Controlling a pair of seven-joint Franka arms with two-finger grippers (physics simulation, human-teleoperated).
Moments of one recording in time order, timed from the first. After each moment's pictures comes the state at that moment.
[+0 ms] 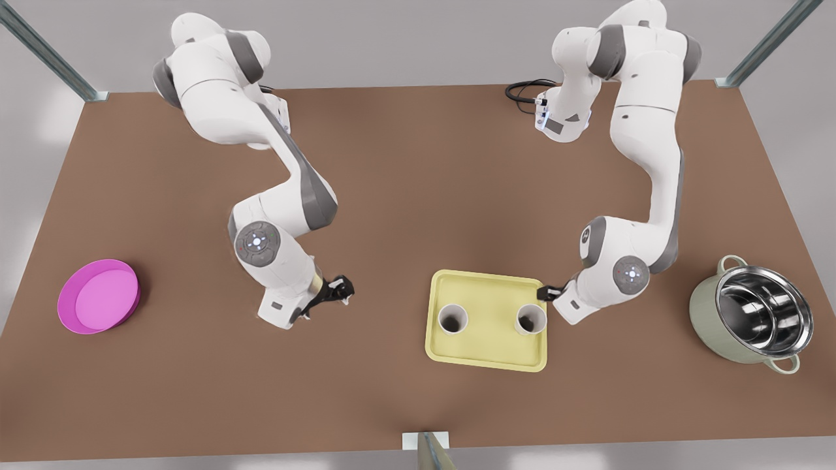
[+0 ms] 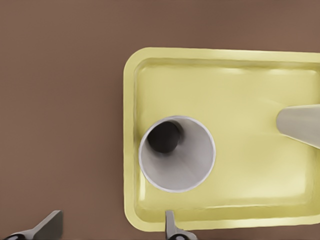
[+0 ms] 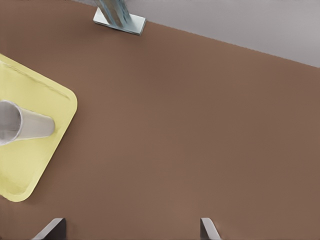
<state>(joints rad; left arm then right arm) -0.17 0.62 -0.06 -1.53 -0.07 2.07 -0.05 0.39 0.70 0.09 -1.07 0.02 1.91 0.12</state>
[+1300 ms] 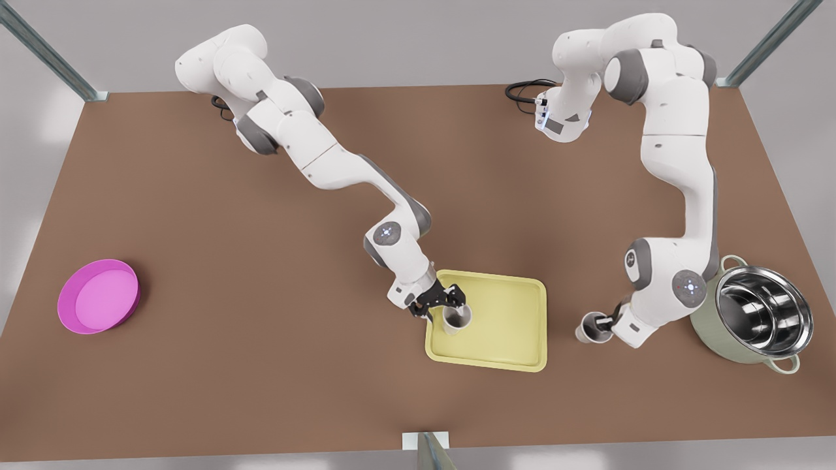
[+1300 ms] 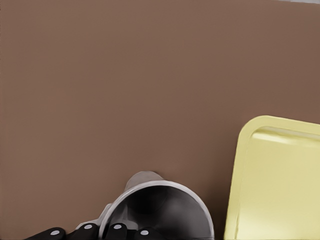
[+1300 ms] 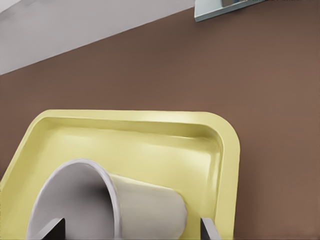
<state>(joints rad) 0.02 0.73 -0.06 -1.48 -0.05 2.25 -0.02 0.67 1.14 0.08 -1.03 0.02 2.80 0.65</state>
